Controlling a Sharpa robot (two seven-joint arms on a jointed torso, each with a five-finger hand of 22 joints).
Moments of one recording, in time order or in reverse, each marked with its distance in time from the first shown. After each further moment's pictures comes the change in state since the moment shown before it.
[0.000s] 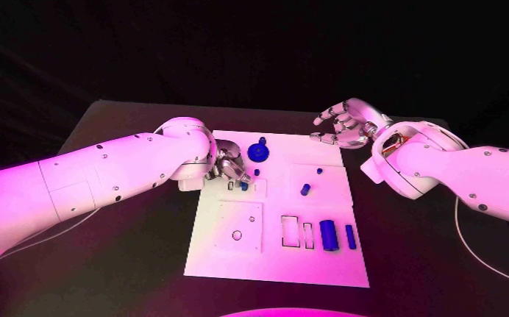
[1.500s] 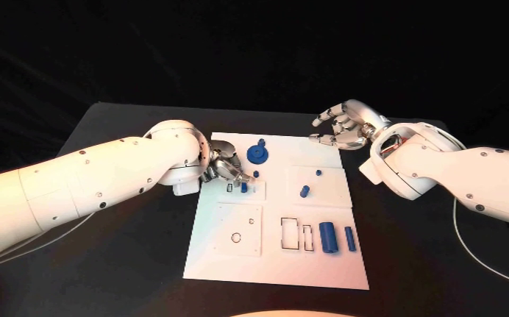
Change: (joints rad) left arm -0.015 -0.060 0.036 0.066 0.023 -0.056 0.000; left_hand -0.018 -0.043 -0.211 0.090 -0.050 -0.024 0.012 -0.032 0.006 -0.037 0.008 -0.042 -0.044 -0.004 -0.004 -0.011 0.001 0.000 -0.020 0.005 -0.019 -0.018; right arm 0.000 0.003 0.000 -0.007 0.000 -0.001 0.004; right_hand 0.000 0.000 0.000 0.000 0.004 0.000 0.000 0.000 0.000 0.000 0.000 0.000 0.000 0.000 0.000 -0.004 -0.001 0.000 0.000 0.000 -0.005 -0.001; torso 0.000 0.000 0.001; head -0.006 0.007
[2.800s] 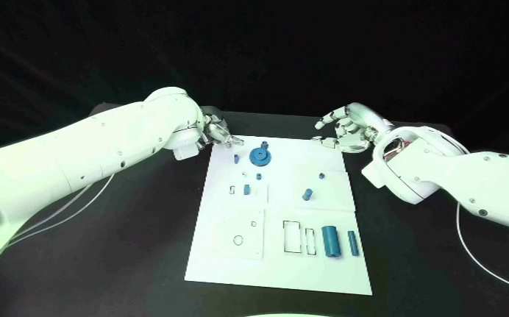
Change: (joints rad) left arm 0.073 0.115 0.039 -0.305 0.017 -0.039 0.005; left_hand 0.109 0.013 -0.066 0.005 0.005 -0.120 0.069 -0.114 -0.047 -0.119 0.059 -0.071 -0.118 0.002 0.049 -0.022 0.000 0.000 -0.063 0.041 -0.050 -0.084; right arm 0.000 0.010 0.000 -0.009 0.000 -0.004 0.001; right_hand 0.000 0.000 0.000 0.000 0.000 0.000 0.000 0.000 0.000 0.000 0.000 -0.004 0.001 0.000 0.000 0.000 0.000 0.000 0.000 0.000 -0.006 0.000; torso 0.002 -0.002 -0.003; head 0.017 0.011
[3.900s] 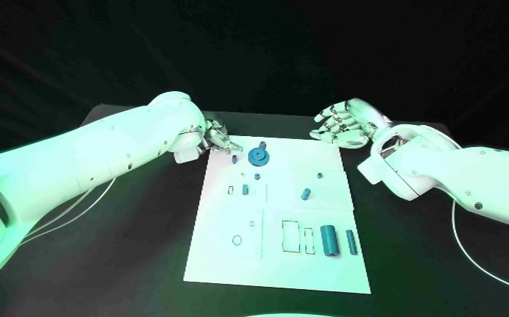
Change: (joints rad) left arm -0.008 0.045 -0.024 -0.069 -0.008 0.053 0.022; left_hand 0.009 0.009 -0.003 -0.003 0.000 0.000 0.000 -0.008 -0.006 -0.002 0.002 0.000 -0.003 0.000 0.000 0.000 0.000 0.000 0.000 0.000 0.000 0.000; right arm 0.000 0.006 0.000 -0.020 0.104 -0.038 0.075; right_hand -0.013 -0.024 0.106 -0.012 0.033 -0.084 0.038 0.058 -0.021 -0.354 0.079 -1.002 -1.075 -0.385 0.098 -1.278 -0.826 0.149 -0.466 0.102 -1.361 -0.729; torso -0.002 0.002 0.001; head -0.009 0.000
